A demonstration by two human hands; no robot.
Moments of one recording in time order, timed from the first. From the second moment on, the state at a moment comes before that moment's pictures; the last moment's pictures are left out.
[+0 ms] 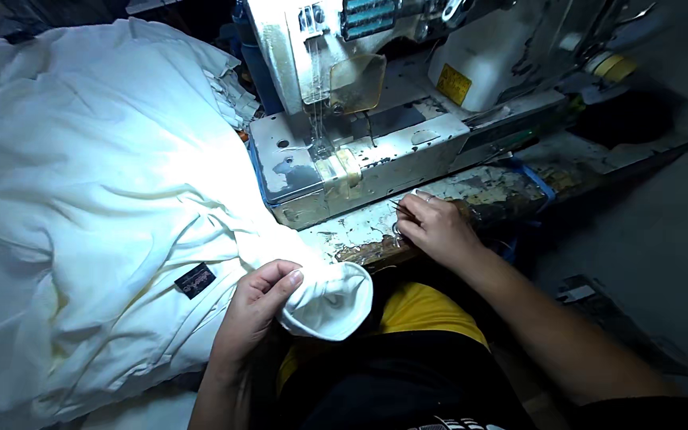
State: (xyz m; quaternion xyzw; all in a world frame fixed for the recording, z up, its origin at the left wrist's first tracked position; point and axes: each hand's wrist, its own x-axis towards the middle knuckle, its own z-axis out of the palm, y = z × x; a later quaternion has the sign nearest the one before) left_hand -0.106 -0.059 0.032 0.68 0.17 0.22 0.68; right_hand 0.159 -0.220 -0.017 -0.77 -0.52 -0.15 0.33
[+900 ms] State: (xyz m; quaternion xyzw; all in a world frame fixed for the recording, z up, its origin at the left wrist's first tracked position) left_hand 0.004 0.001 0.112 0.93 0.17 0.29 0.13; right_hand 0.116 -0.190 0.022 -0.46 -0.45 0.43 0.63
